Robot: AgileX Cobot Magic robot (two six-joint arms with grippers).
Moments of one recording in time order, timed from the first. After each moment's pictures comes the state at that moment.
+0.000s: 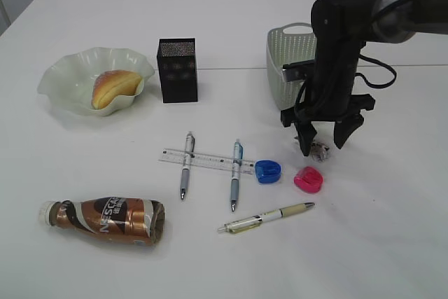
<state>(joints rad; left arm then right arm) -0.10 1.04 -1.27 -0.21 1.26 -0.11 0.25 2.31 -1.85 -0.03 1.22 0.06</state>
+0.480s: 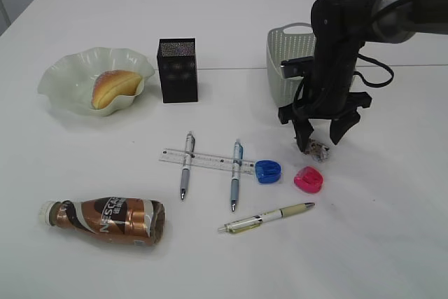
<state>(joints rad) -0.10 1.04 -1.27 -0.21 1.26 -0.11 0.25 2.31 -1.85 -0.03 1.17 0.06</state>
